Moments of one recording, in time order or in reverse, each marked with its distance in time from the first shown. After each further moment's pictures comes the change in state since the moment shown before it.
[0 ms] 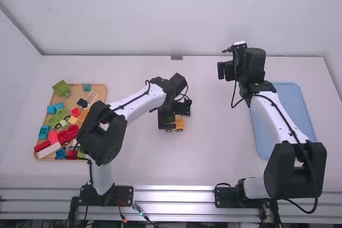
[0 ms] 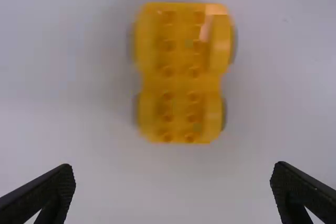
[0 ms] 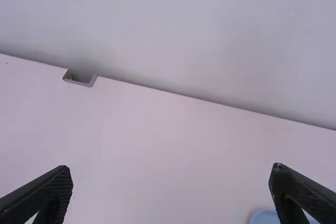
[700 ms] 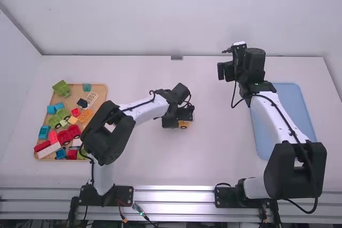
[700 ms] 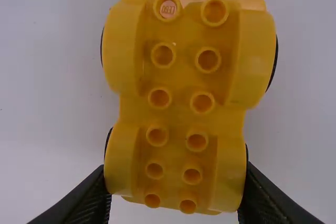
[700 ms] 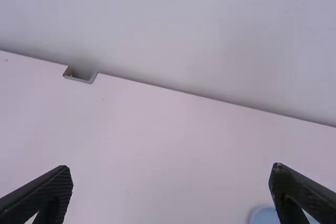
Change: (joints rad) left arm -0.053 0.030 -0.176 0.312 -0.055 -0.016; right arm 0.000 0.000 0.000 -0.012 0.000 -0.003
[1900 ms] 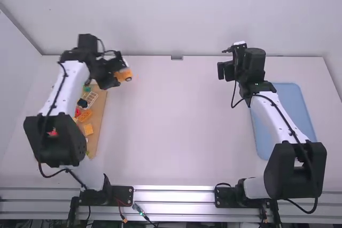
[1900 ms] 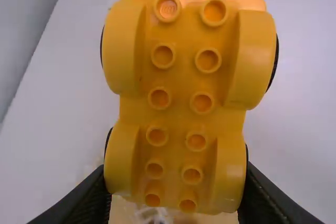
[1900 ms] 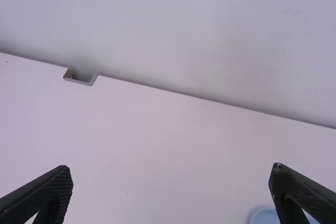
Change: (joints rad) left arm 0.686 -0.219 0.292 -0.293 0.197 0.230; right arm 0.000 0.000 0.000 0.010 0.000 0.001
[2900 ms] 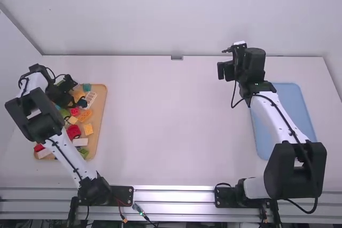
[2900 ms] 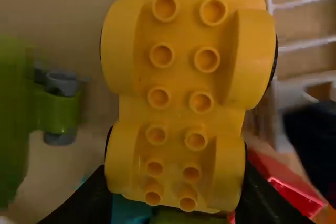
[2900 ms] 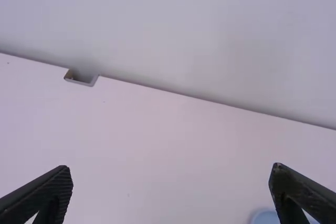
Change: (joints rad) left arm 0.577 0.544 0.234 0.005 -0.053 0.067; right arm 0.000 0.000 0.000 0.000 -0.002 0.000
